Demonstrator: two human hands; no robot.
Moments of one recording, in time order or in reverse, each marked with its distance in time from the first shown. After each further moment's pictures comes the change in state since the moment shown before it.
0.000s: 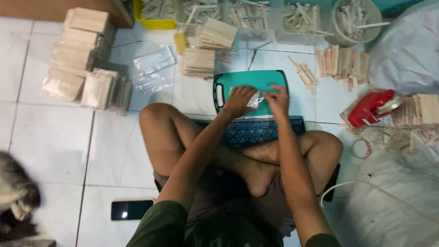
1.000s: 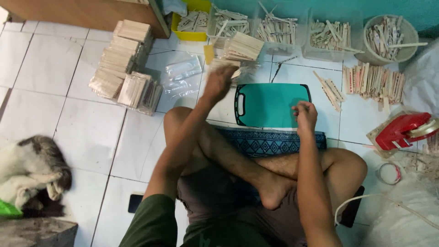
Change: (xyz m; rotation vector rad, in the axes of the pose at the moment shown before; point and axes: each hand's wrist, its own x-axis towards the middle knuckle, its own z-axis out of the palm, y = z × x) left_hand -0.033 -0.137 -0.114 -0.176 0.493 -0.030; right_hand -0.009 -0.033 -0.015 0.112 0.114 0.135
